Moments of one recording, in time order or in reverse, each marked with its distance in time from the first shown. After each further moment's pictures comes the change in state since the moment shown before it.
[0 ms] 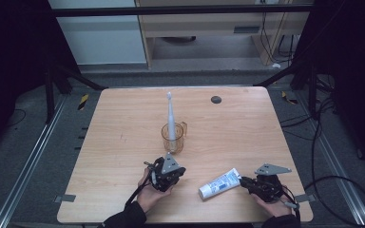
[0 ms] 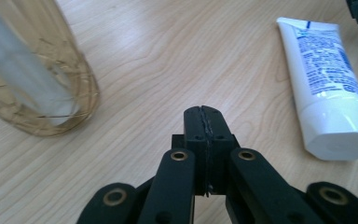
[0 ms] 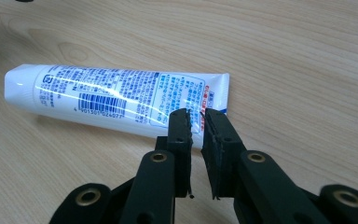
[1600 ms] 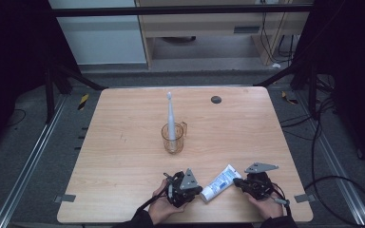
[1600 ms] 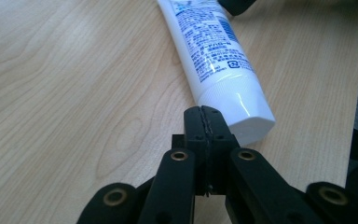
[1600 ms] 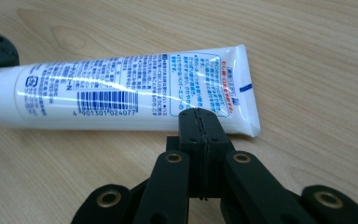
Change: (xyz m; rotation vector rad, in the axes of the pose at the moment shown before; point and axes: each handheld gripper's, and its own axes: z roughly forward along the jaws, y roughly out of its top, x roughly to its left) left arm -0.049 0.000 0.017 0.071 -0.177 0.114; right arm 0.006 0.006 0.026 0.070 0.013 -0.016
